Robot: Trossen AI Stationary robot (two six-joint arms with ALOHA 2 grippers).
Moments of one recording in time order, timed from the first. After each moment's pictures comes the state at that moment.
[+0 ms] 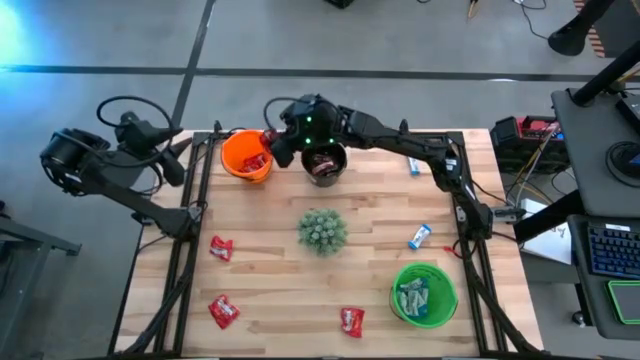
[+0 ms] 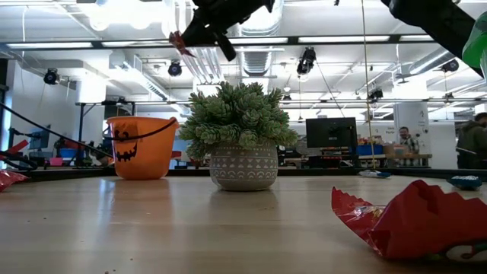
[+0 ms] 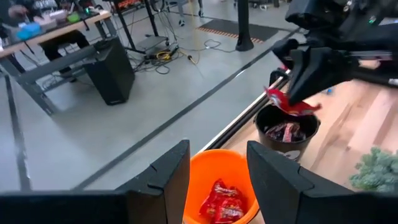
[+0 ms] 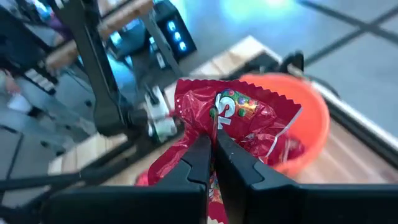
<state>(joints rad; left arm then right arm) -0.36 0.80 1.54 -1.57 -1.07 -0.62 -0.28 2.19 2.35 -0.60 -0.13 0.40</state>
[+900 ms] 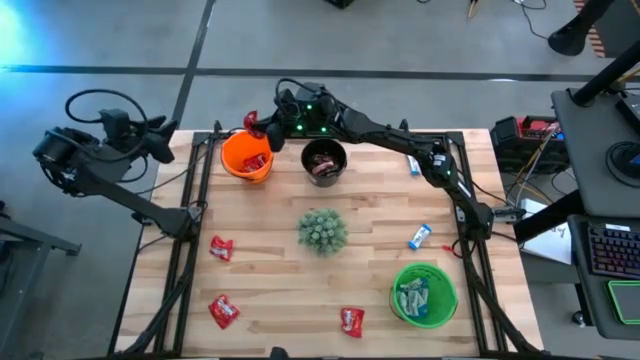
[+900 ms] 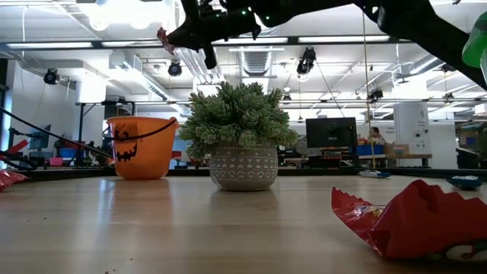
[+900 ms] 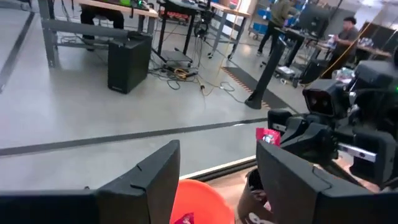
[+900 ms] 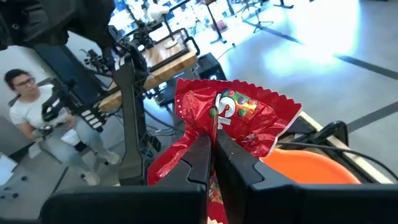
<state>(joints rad) -0.36 0.72 1.50 -1.57 -1.25 -1.07 -0.37 2.30 2.35 -0.19 -0.30 0.40</state>
